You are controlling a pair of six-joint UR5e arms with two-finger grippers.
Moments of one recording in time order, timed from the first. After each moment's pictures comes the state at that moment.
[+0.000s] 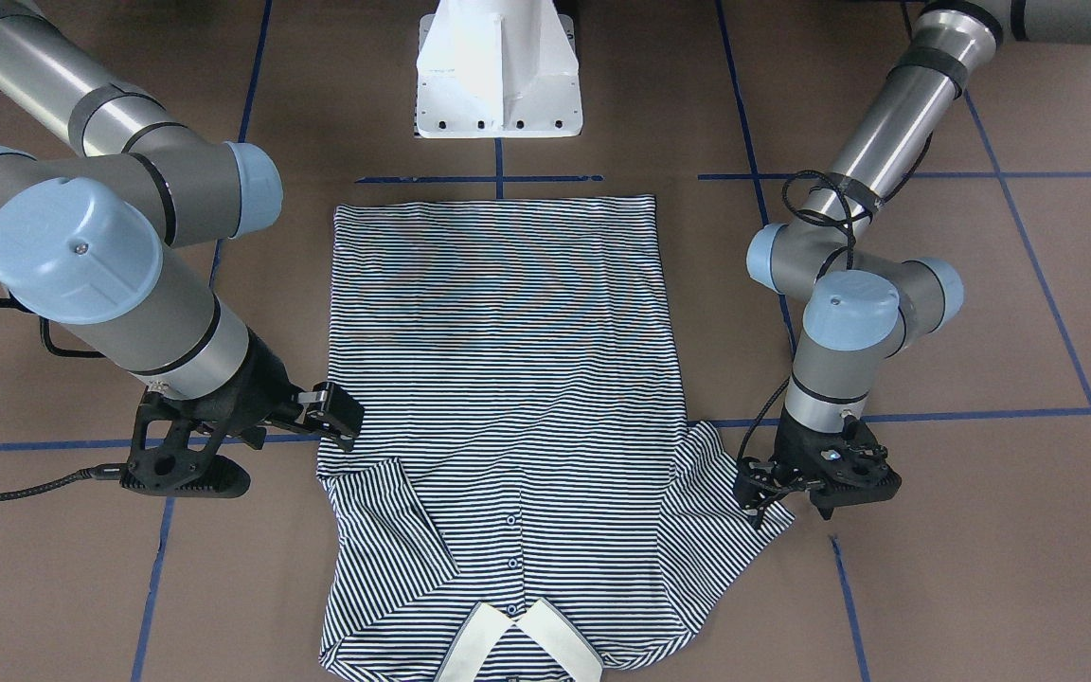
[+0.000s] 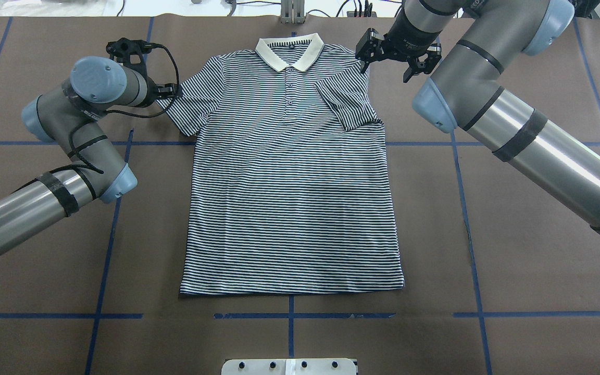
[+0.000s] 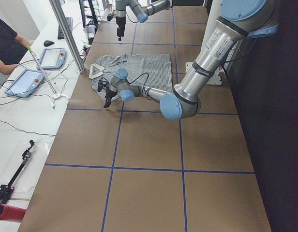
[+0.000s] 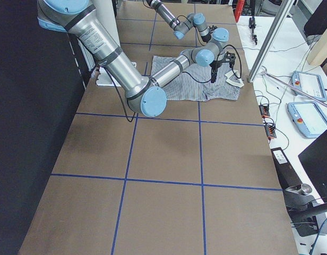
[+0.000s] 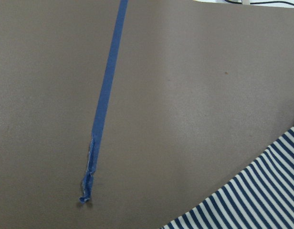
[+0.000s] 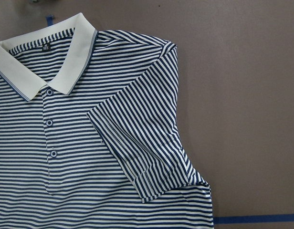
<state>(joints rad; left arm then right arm) -0.82 -2.21 -1.06 -2.33 -1.66 -1.10 0.95 -0.80 1.40 -1.42 2.20 1.05</state>
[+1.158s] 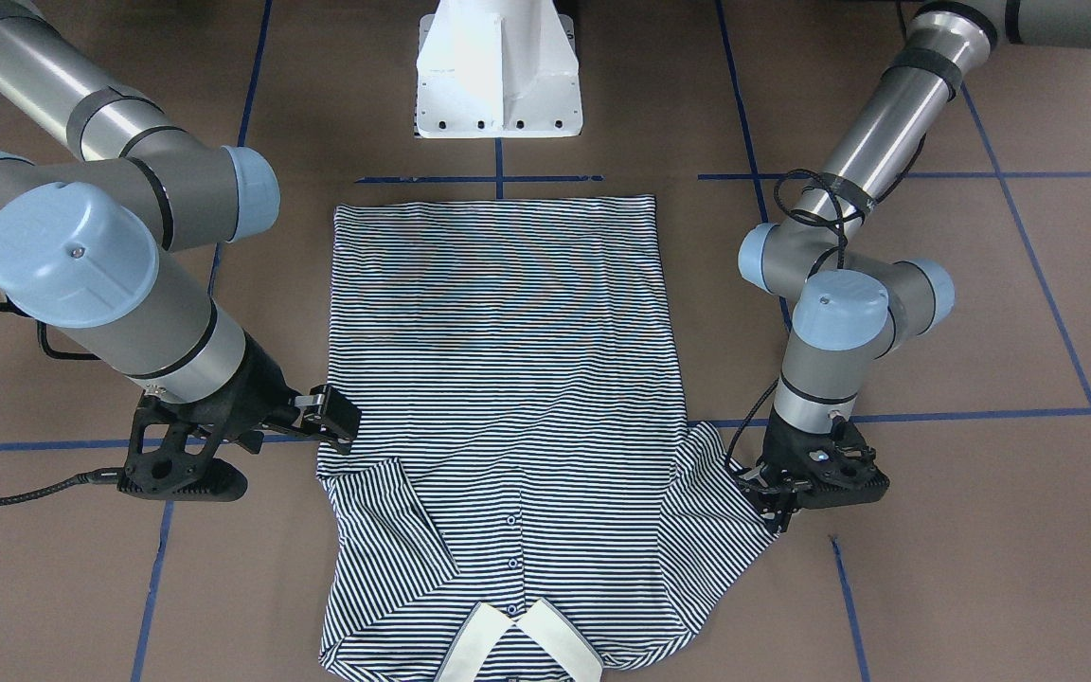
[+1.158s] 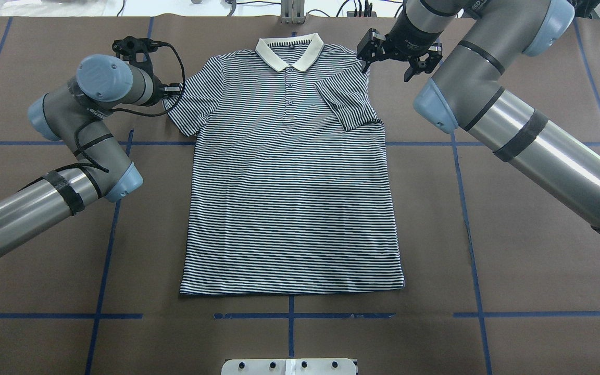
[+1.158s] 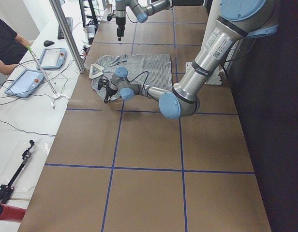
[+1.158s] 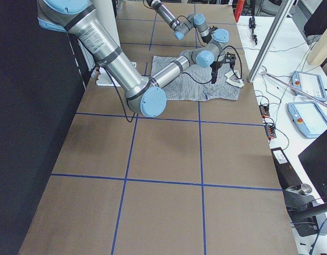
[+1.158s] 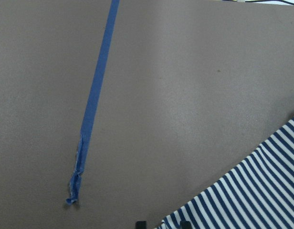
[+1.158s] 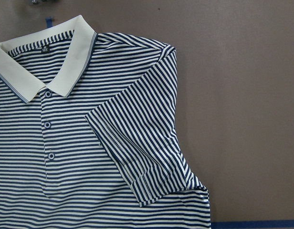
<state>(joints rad) -0.81 -2.23 -1.07 -2.32 -1.66 -1.11 0.95 -0.80 1.39 -1.40 2.20 1.04</state>
